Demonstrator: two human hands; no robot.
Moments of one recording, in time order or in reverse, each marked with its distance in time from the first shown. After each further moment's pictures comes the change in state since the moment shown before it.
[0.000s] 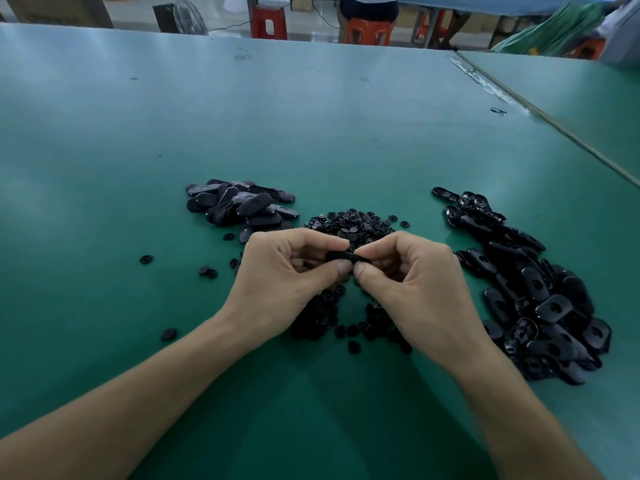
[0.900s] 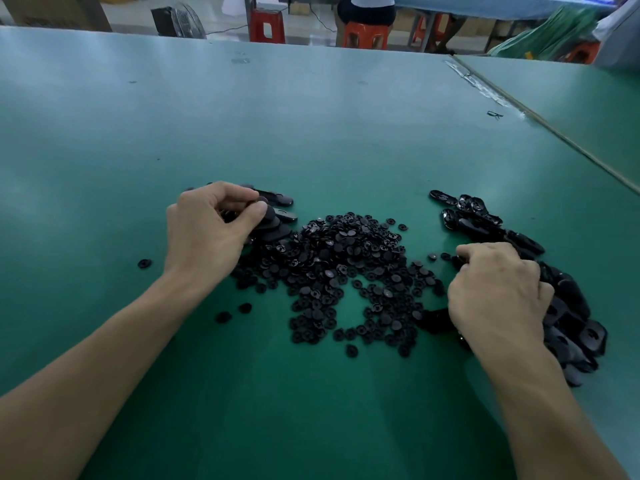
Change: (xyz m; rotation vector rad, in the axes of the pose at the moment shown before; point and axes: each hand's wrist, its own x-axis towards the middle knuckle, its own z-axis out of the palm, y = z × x) left_hand 0.042 -0.018 -0.066 0.506 0.427 0.056; right_hand 0.006 0.015 -0.041 -0.944 0.238 0.462
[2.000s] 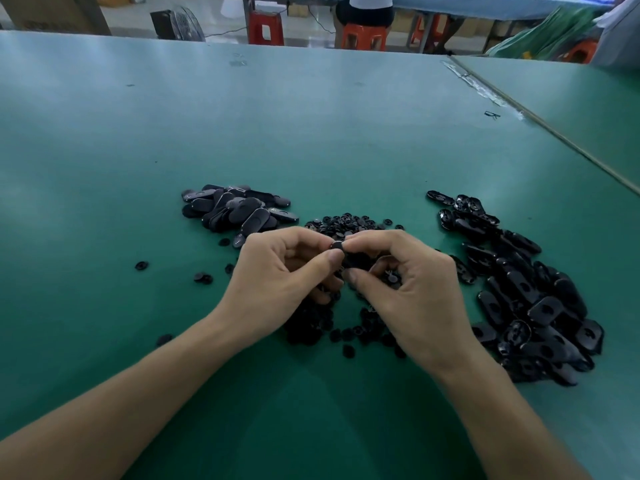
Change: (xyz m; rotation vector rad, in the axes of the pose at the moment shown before) left_hand -0.060 0.046 0.026 -0.571 -0.458 -0.123; right_hand -0.023 -0.033 0.017 0.912 0.004 -0.746
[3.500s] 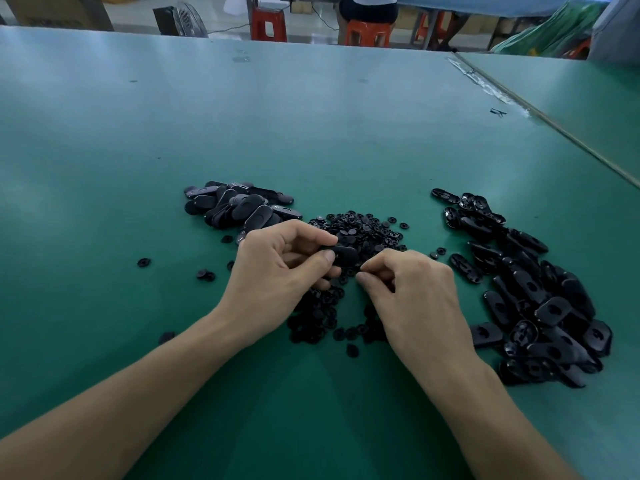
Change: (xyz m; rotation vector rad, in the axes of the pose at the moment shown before) left_hand 0.004 -0.002 -0.002 0.027 0.044 0.003; right_hand -0.006 0.001 0.006 -0.478 -0.082 0.308
